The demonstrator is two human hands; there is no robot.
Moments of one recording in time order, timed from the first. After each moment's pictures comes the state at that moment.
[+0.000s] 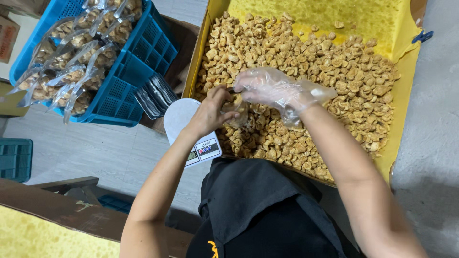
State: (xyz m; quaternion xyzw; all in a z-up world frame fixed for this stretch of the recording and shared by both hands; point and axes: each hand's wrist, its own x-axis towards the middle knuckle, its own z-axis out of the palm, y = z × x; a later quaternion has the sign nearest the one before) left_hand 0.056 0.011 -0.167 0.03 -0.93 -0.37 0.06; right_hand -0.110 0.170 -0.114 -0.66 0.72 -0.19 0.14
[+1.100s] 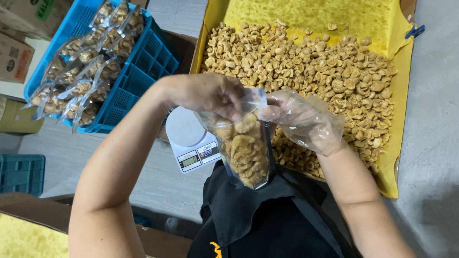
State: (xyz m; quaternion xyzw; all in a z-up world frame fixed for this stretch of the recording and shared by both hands) left_hand 0.015 0.029 0.032 -0.19 -0.89 -0.31 -0.28; right_hand -0.033 0.268 -0.041 -0.28 0.49 -0.70 0.44
